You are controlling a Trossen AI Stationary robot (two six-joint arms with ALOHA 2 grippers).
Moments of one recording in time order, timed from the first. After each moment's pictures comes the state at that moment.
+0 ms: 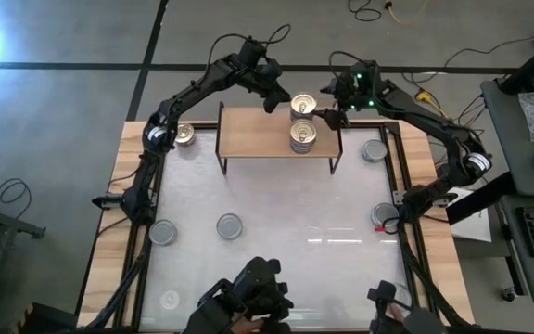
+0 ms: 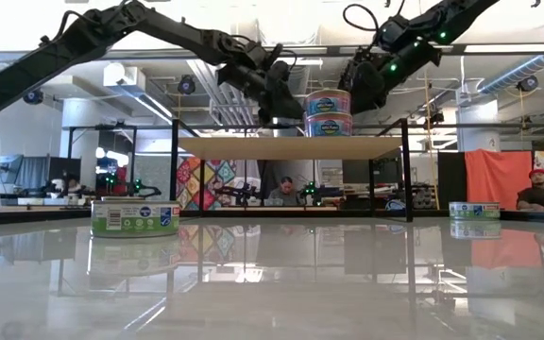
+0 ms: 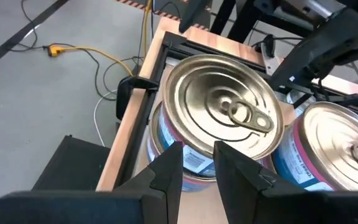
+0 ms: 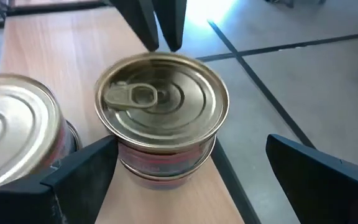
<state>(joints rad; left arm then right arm) 0.75 2.26 2.30 -0.73 0.64 0.18 -0.92 1.47 1.22 -0.32 -0.43 -0.39</state>
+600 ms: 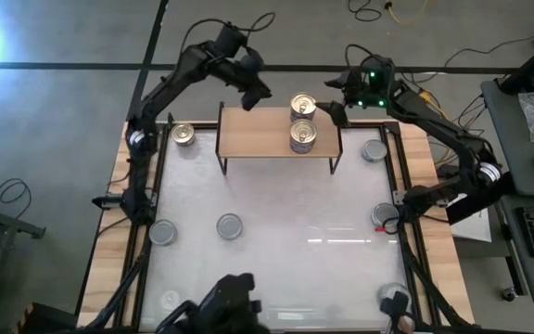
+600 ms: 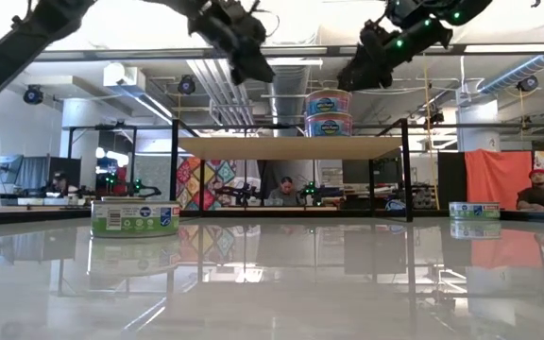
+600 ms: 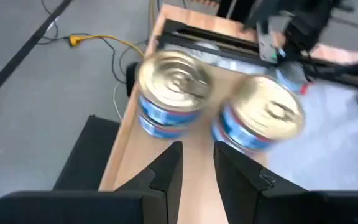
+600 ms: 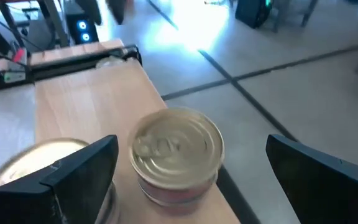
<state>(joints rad) 0.75 2.06 2.35 -1.08 0.53 0.32 -0.90 1.36 1.22 -0.28 -0.43 -0.23</state>
